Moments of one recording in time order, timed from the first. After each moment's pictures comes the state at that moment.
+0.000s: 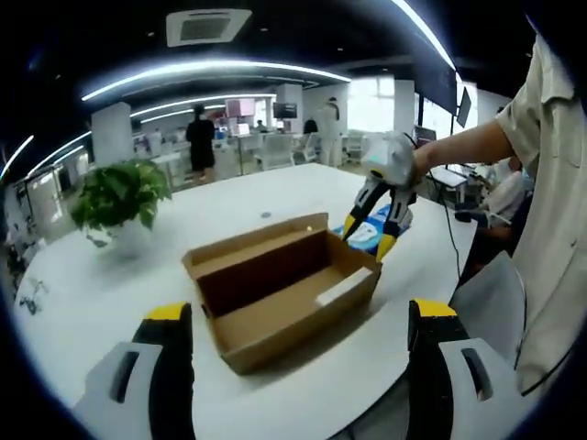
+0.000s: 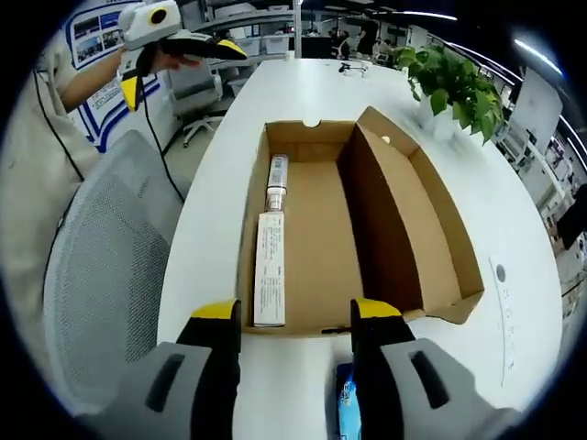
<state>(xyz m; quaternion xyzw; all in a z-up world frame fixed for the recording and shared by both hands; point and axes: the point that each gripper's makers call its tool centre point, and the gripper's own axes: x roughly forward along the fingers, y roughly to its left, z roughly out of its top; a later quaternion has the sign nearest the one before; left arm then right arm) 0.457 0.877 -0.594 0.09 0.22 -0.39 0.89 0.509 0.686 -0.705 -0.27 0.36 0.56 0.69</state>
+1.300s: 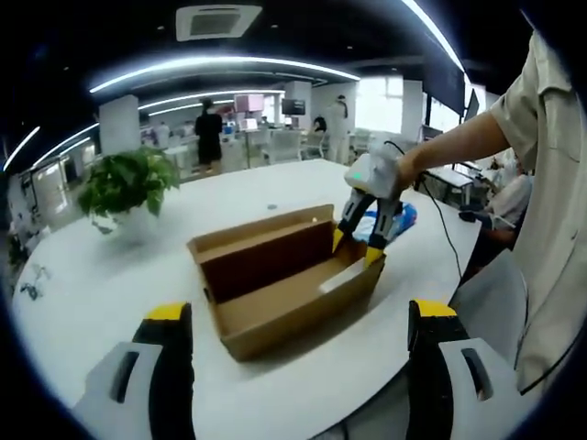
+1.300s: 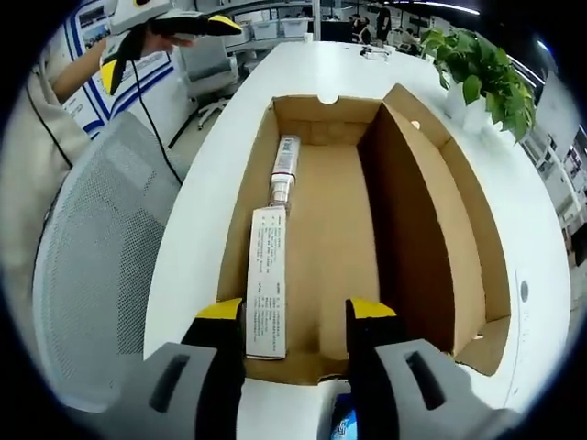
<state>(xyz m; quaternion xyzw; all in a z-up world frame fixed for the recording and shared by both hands) 0.450 0.886 -0.608 0.08 0.23 -0.37 0.90 0.510 0.714 -0.742 -0.29 0.39 0.59 0.65</state>
